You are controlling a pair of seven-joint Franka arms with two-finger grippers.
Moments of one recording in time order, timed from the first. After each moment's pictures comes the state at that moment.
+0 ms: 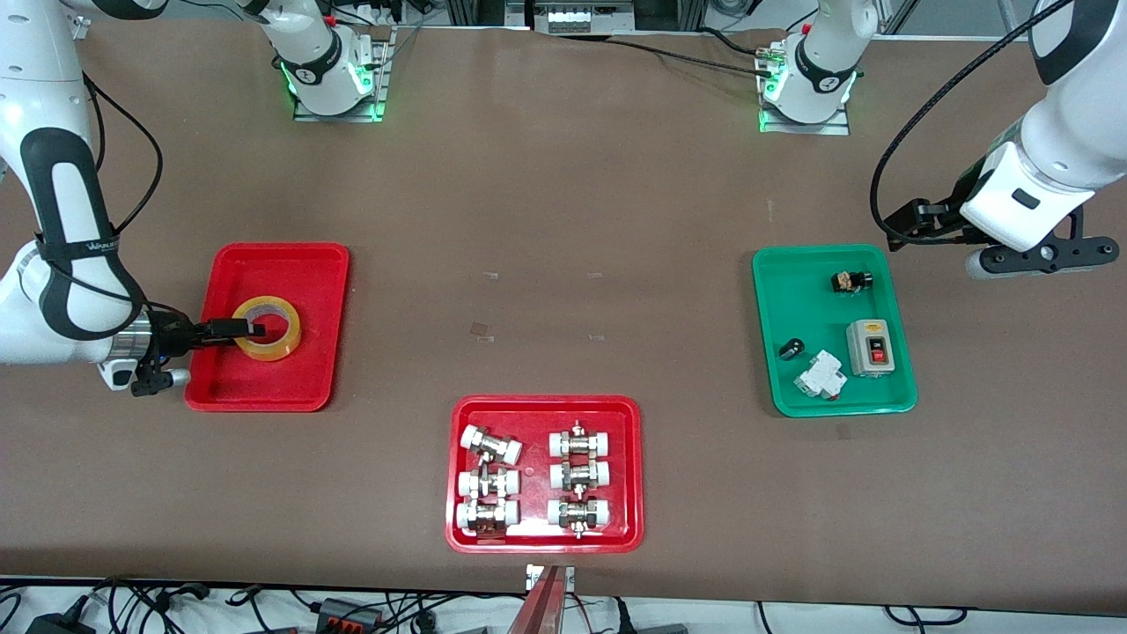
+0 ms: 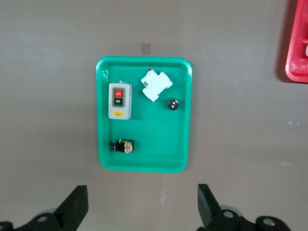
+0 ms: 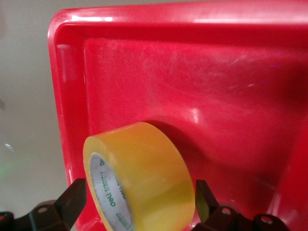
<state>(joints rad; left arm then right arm) 0.15 0.07 -0.30 -1.59 0.04 1.57 -0.24 -0.21 0.67 -0.03 -1.64 0.42 1.90 -0.61</state>
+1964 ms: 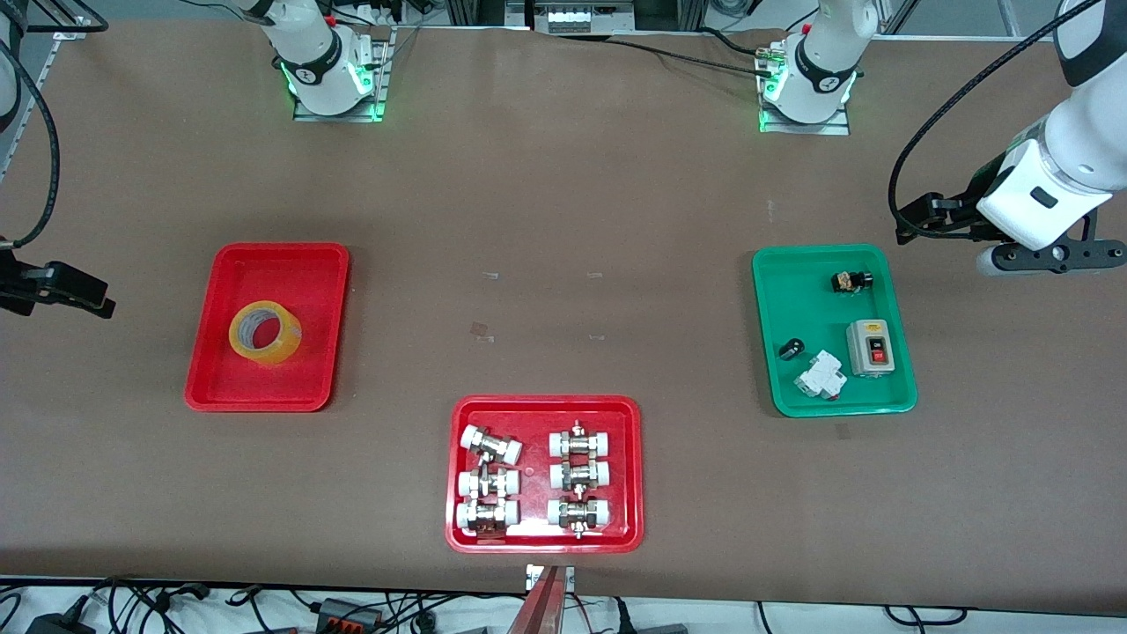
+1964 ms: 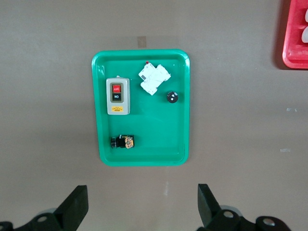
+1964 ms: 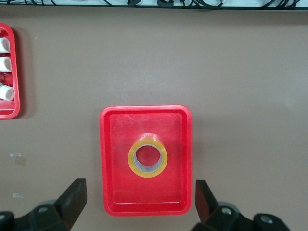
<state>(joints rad) 0.18 0.07 -0.29 -1.58 0.02 1.55 -0.17 -0.02 0.29 -0.04 -1.29 -0.01 1.64 -0.04</state>
